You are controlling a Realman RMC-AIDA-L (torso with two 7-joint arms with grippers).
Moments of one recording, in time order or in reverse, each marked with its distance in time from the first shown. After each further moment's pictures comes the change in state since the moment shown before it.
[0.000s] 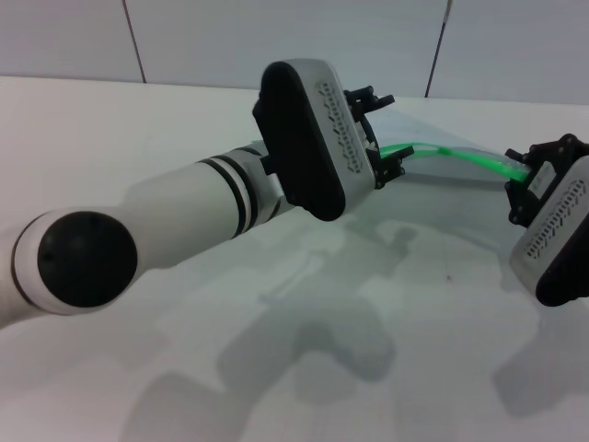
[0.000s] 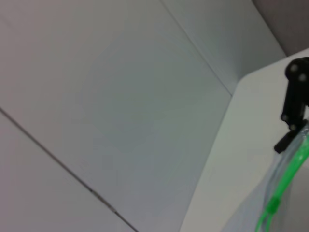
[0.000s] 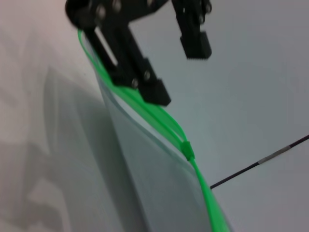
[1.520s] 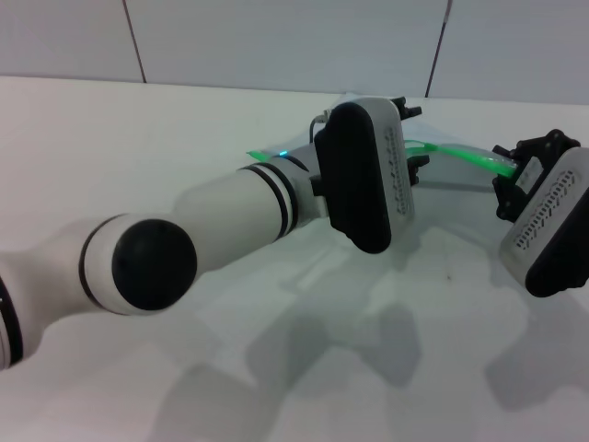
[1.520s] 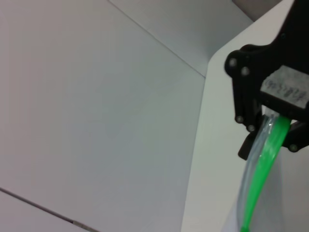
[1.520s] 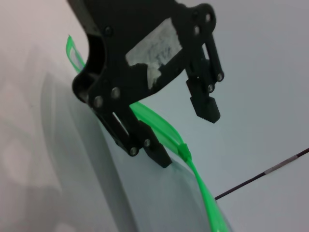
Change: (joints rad) left arm -0.131 -0.057 0.070 0.179 -0.009 0.098 0.159; right arm 0.040 0.001 -0.003 0.031 0.033 -0.001 0.003
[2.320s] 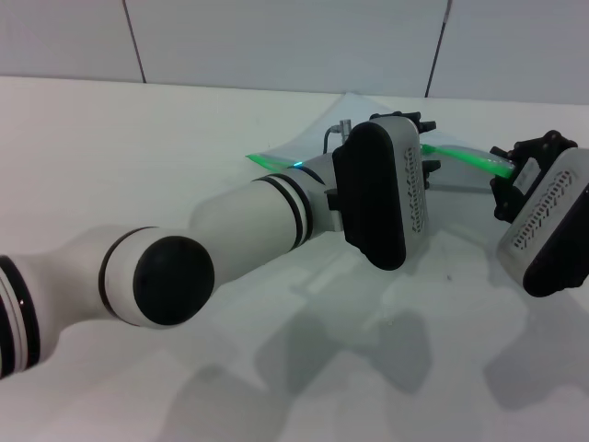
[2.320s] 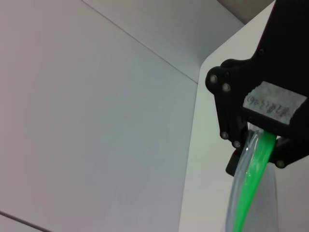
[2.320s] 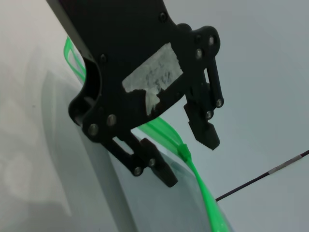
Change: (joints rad) left arm -0.043 -0.006 0.078 0.046 -0.001 0.065 -0.033; right arm 0.006 0.000 -0.002 0.007 0.004 0.001 -0.001
